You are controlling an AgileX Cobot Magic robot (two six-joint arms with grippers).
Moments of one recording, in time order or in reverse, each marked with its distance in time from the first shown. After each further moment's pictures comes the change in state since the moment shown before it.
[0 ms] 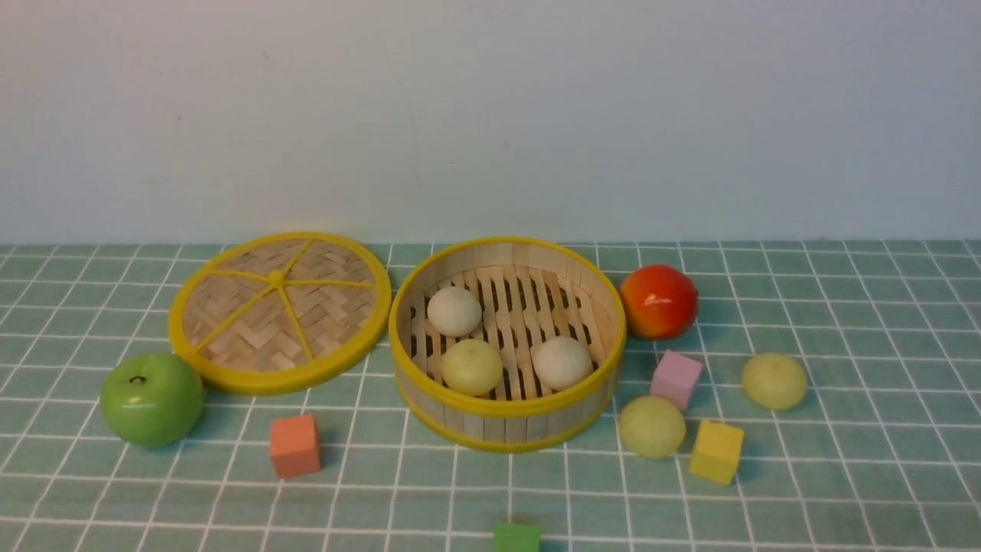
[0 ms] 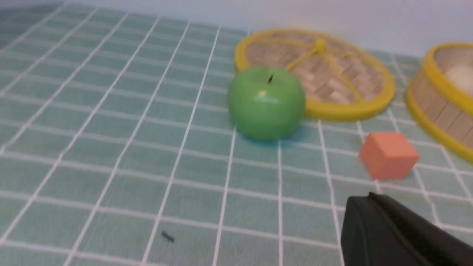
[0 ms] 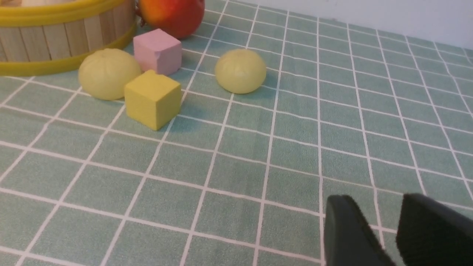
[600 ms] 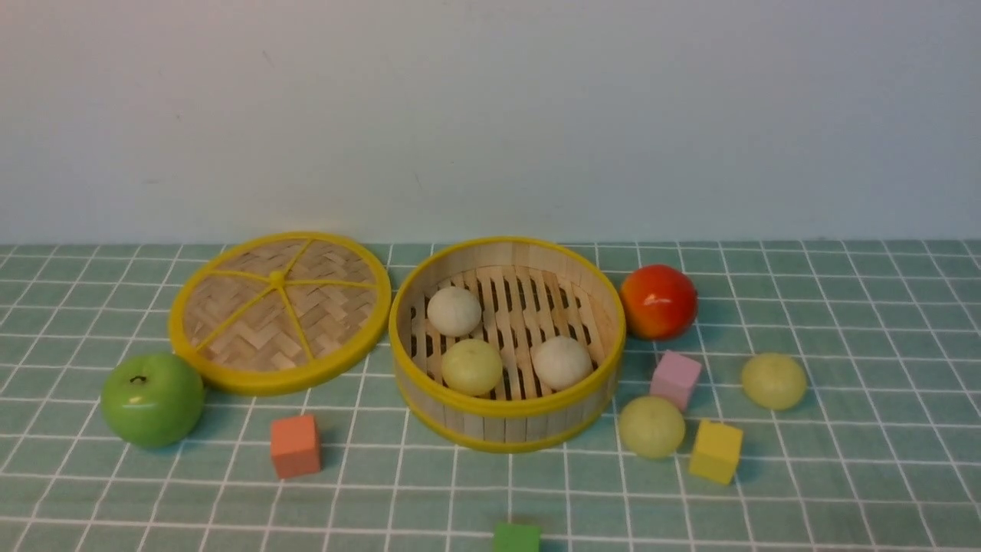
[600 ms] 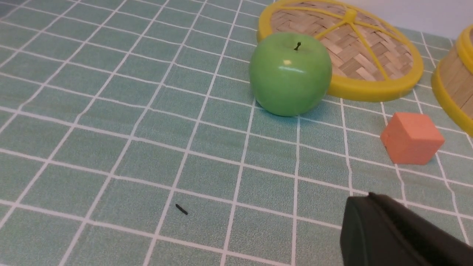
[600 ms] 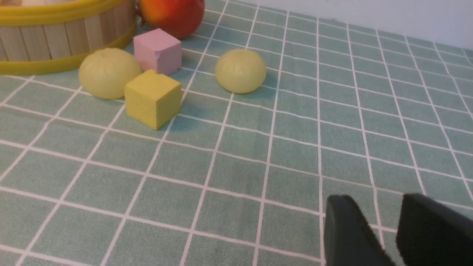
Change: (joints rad) right arm 0.000 0.000 0.000 0.000 0.000 0.000; left arm 0.024 0.000 0.008 -0.014 0.008 0.000
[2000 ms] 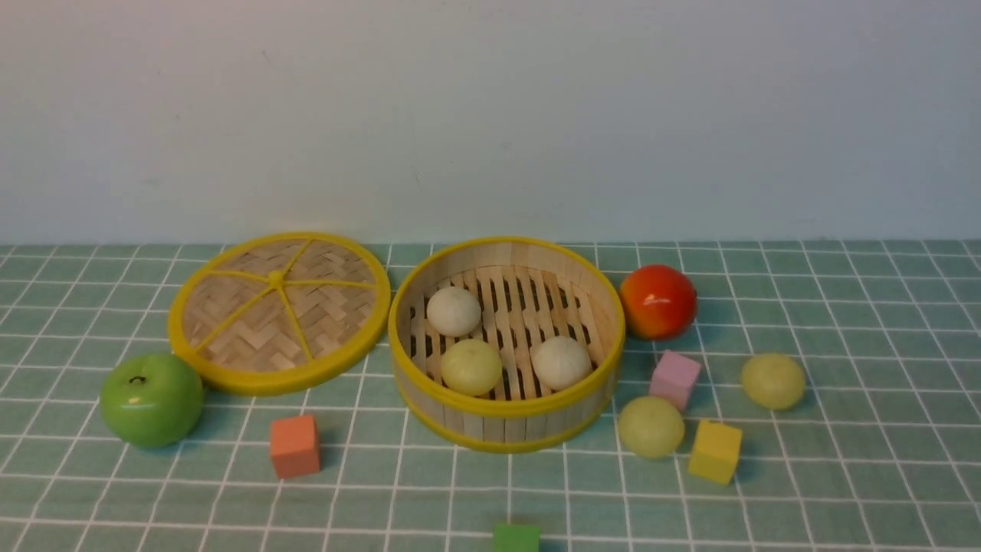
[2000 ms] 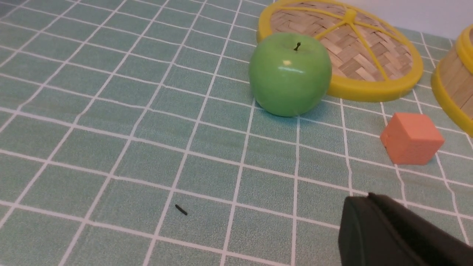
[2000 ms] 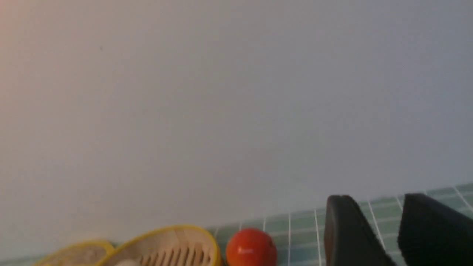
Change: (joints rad) right arm 0.000 0.295 -0.385 0.285 -0.227 0.154; left arm 0.000 0.000 0.000 0.001 0.000 0.000
